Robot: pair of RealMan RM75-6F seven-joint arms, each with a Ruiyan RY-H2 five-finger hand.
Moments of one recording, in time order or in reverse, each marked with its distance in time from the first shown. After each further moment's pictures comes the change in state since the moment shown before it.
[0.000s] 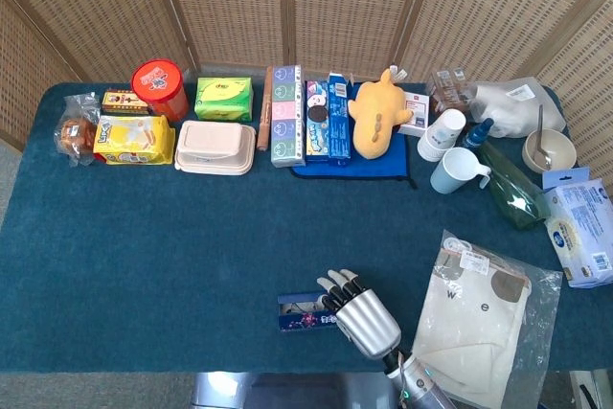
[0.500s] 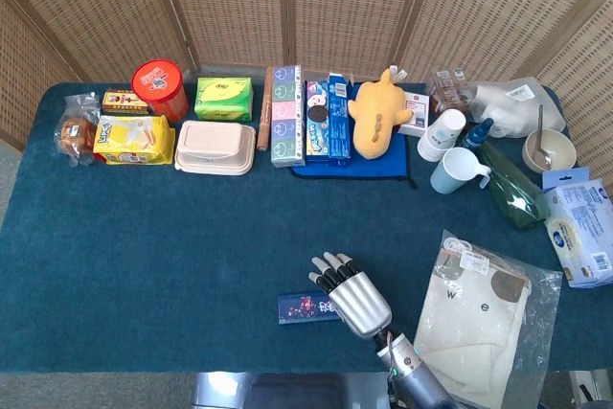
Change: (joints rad) left arm -0.001 -0.006 0.002 0.013 -0.010 -0.010 -0.011; right arm 0.072 -0.043 0.071 0.049 0.110 -0.075 -0.060
